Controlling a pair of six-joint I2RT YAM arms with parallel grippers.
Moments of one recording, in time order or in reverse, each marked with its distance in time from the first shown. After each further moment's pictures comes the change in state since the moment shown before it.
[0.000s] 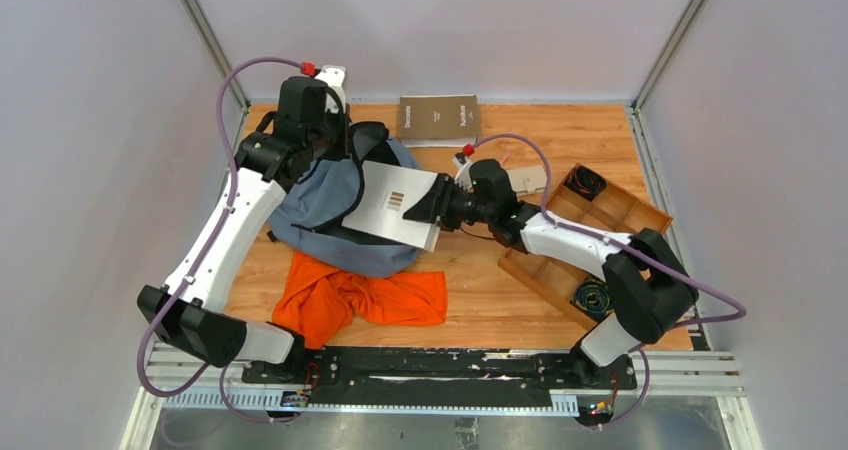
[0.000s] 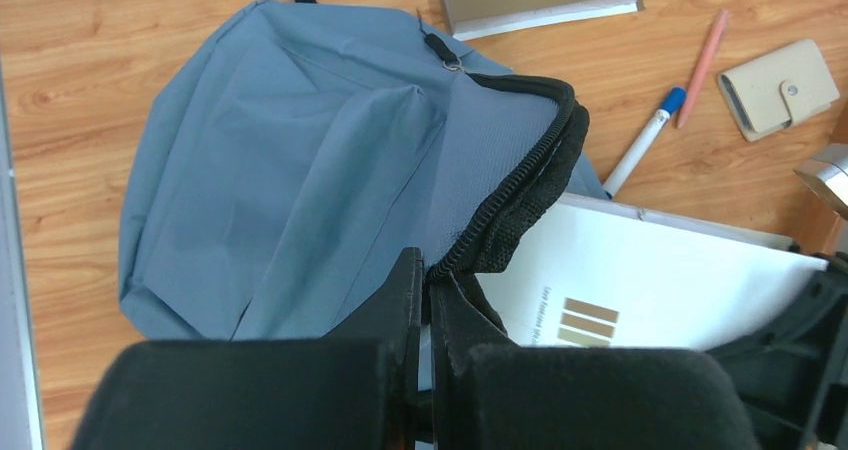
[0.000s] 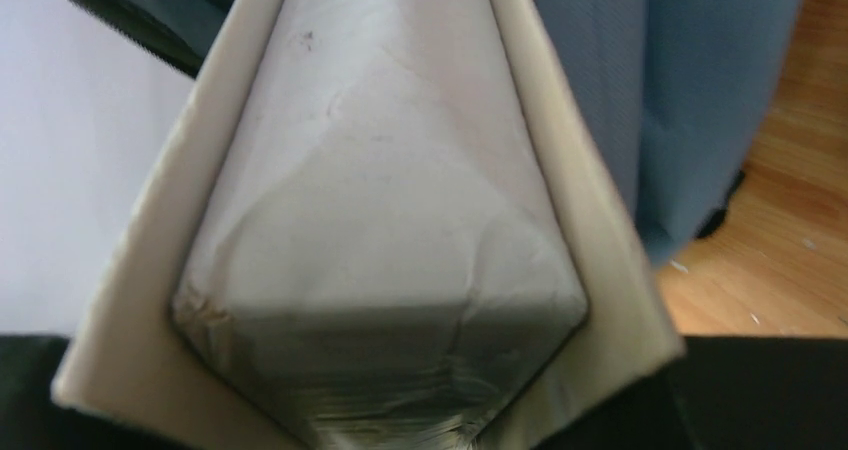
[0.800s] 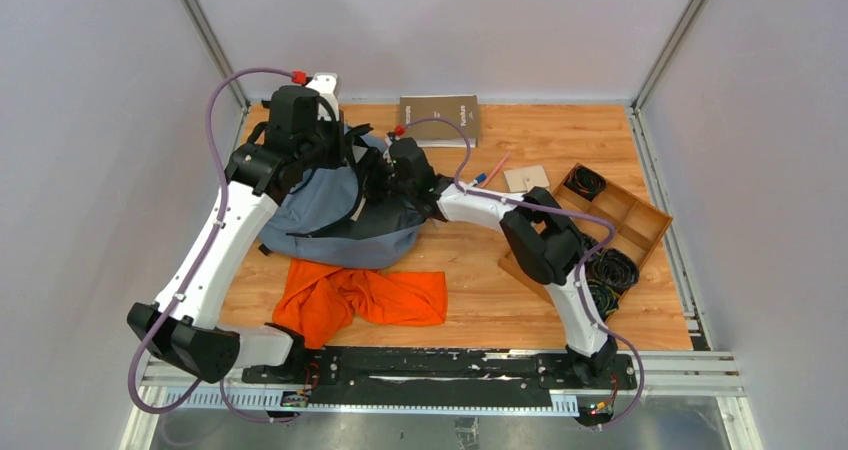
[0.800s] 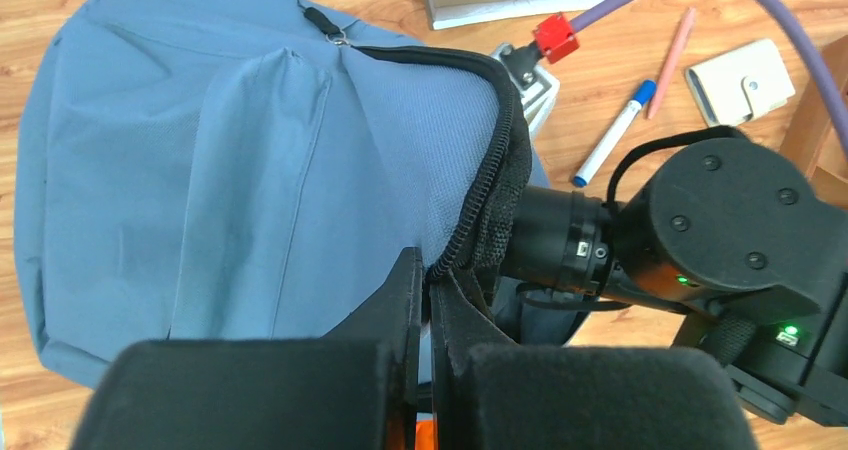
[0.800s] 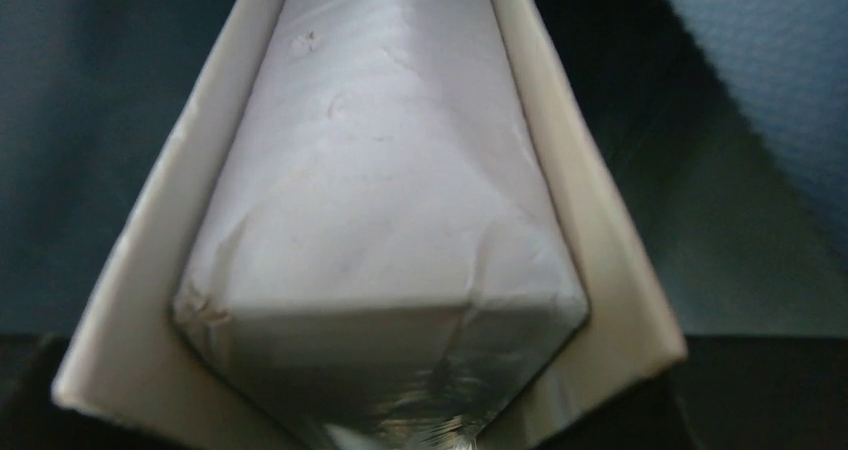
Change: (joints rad) left arm 0.001 -0.073 -0.069 0.000 0.050 -0.060; right arm 0.149 0.643 0.676 0.115 0.120 0.270
